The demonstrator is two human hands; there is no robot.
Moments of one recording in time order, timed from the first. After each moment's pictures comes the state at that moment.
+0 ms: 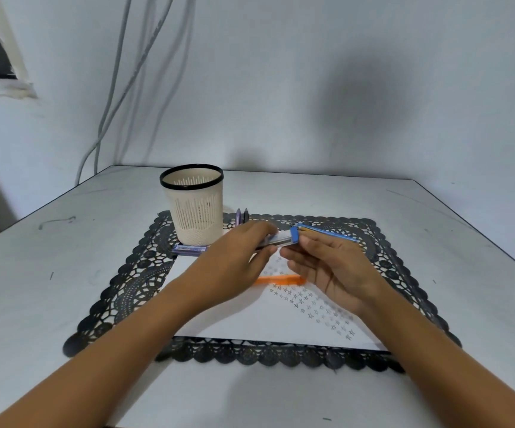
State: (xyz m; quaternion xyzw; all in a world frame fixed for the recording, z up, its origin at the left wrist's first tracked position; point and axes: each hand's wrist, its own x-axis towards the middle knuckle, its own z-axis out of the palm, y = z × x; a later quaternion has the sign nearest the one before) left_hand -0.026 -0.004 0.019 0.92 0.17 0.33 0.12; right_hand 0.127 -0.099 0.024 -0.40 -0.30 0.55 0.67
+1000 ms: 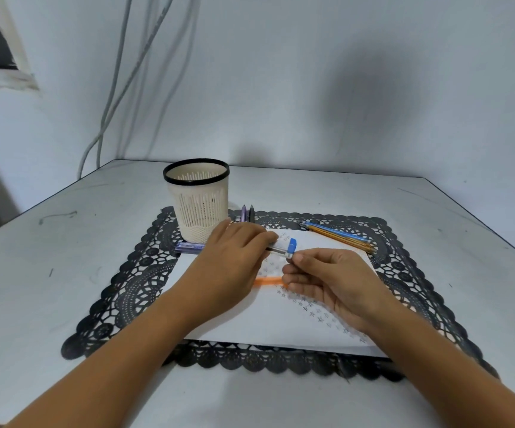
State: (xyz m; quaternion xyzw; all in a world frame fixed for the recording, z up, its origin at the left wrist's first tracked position) left_hand -0.033 0.012 -0.006 0.92 0.16 0.34 -0.08; right_hand 0.111 -0.101 0.022 -0.53 -0.29 0.52 0.61
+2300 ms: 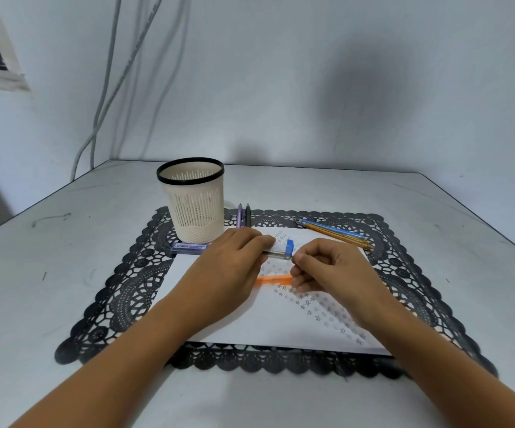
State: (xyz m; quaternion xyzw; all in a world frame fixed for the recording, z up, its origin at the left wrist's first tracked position) left_hand -0.034 0.002 -0.004 0.93 0.17 0.33 -0.01; right_hand 0.112 -0.106 0.022 -0.64 -0.41 0.36 0.54
